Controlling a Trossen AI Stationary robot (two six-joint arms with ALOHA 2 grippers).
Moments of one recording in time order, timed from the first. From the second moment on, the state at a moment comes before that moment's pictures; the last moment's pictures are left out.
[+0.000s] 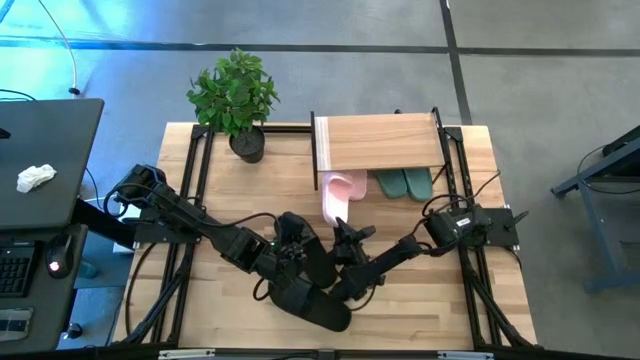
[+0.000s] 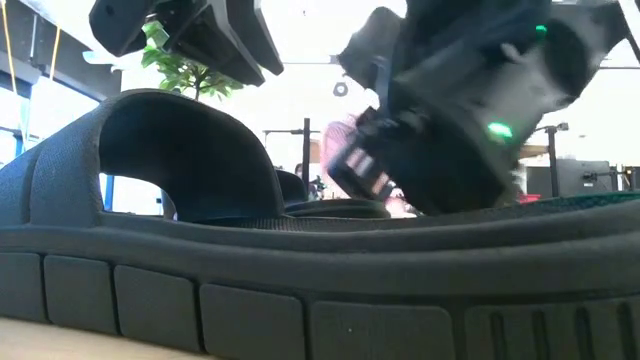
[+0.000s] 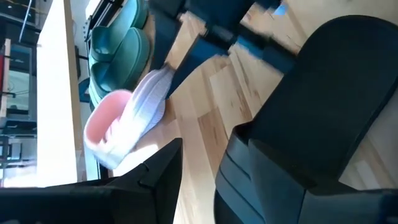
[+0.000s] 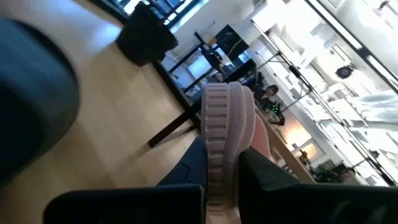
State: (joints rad) left arm -0.38 1.66 1.21 -0.59 -0.72 0.24; right arm 0.46 2.38 1.63 -1.44 1.57 1.35
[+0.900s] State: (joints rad) left arm -0.38 1.66 1.22 -0.73 -0.80 0.23; right arm 0.39 2.38 1.77 -1.34 1.52 1.36
